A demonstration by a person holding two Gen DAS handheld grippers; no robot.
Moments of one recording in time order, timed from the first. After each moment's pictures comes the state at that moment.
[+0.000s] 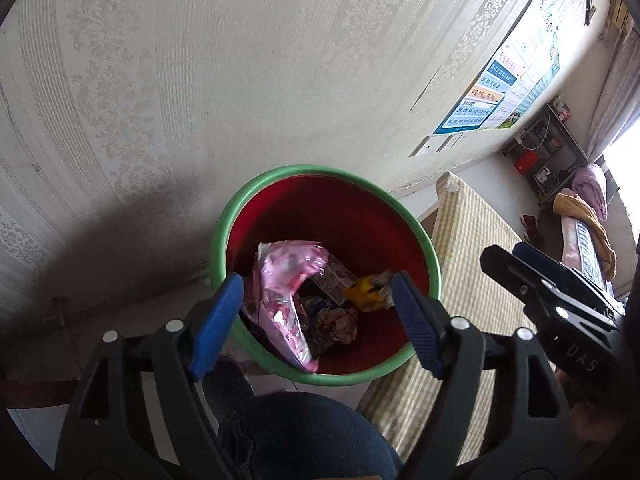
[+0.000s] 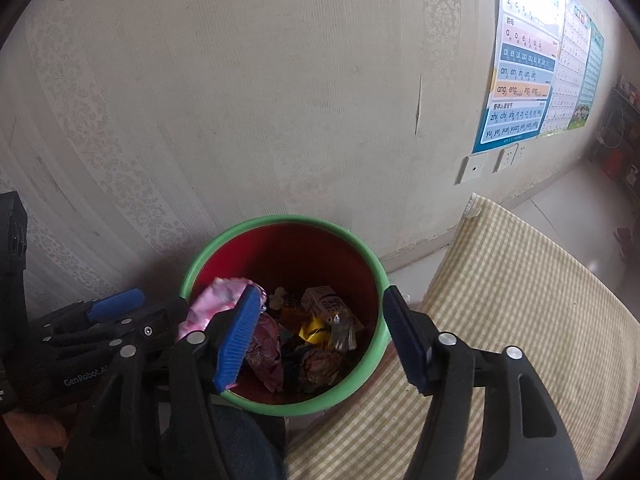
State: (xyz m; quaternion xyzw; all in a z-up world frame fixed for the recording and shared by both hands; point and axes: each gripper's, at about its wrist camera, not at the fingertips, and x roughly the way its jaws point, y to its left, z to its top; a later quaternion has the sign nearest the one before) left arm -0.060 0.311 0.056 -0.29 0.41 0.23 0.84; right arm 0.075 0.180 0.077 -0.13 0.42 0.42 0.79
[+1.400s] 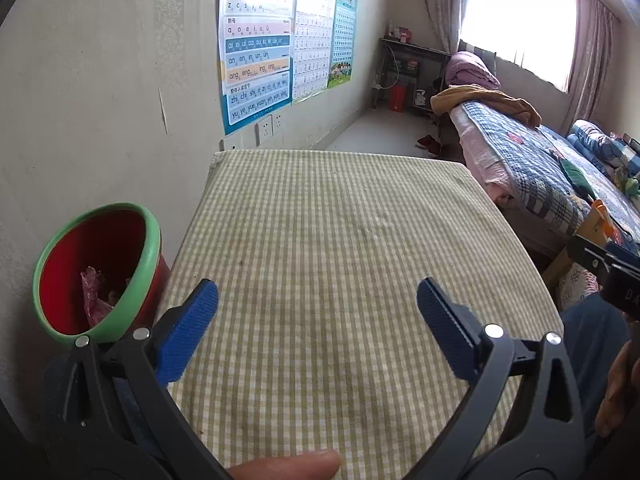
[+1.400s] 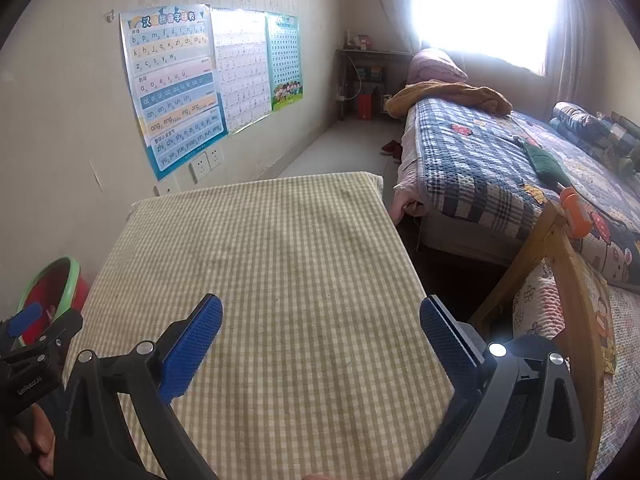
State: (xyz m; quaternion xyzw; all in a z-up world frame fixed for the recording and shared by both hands) left arm -0.028 -0.008 0.042 -0.04 0.35 0.03 0.93; right arm 0.004 -0.244 0.059 0.01 0.35 0.02 0.94
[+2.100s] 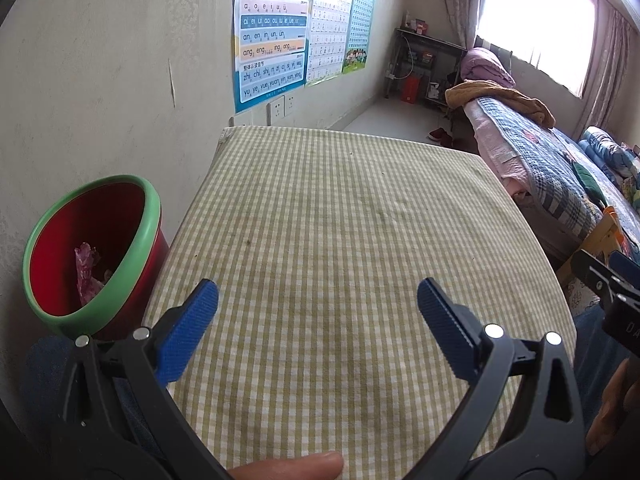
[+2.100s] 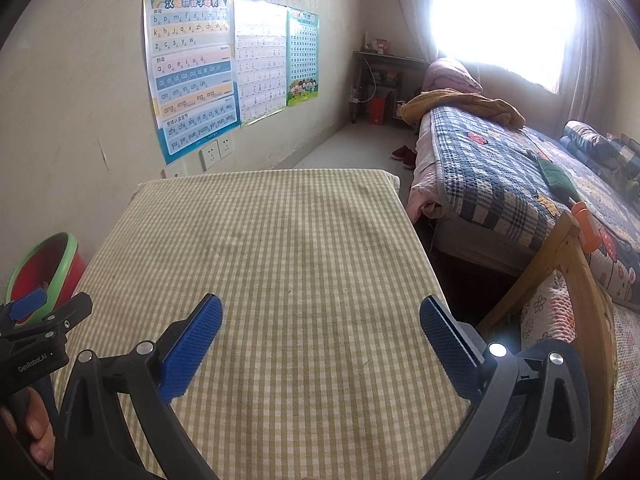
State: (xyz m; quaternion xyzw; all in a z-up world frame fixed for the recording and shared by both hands) left arm -0.015 0.008 0.020 -0.06 0.37 0.05 0.92; right arm 0.009 -0.218 0.040 -0.02 0.35 0.04 0.94
